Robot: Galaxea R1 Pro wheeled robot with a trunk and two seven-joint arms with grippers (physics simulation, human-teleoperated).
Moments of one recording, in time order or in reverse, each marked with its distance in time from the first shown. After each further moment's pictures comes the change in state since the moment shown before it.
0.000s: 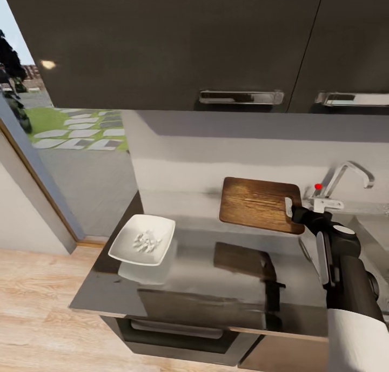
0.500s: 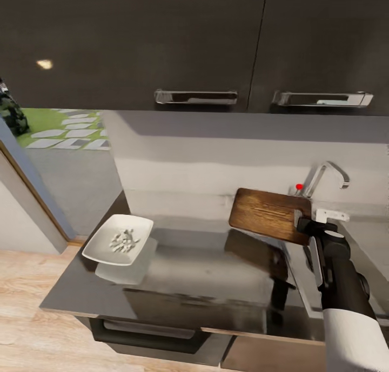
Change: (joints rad) left arm 0.000 0.000 -0.003 0.001 0.000 0.000 0.000; right arm 0.000 0.006 -0.001 0.112 0.000 -0.005 -0.232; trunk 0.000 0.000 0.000
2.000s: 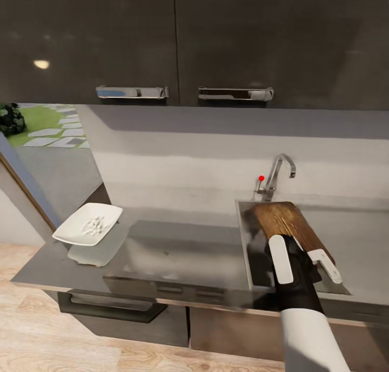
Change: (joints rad) left arm 0.000 0.000 -0.044 0.012 -0.002 -0.001 0.000; right arm -0.003 0.224 0.084 0.074 -0.699 -0.495 -1.244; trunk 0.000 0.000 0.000
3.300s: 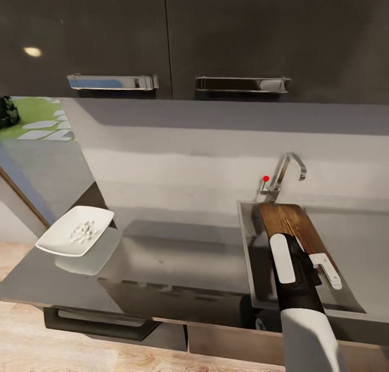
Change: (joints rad) left arm 0.000 0.000 0.000 -0.001 0.002 0.001 0.000; right arm 0.000 0.000 0.003 -0.018 -0.053 -0.064 -0.071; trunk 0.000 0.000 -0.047
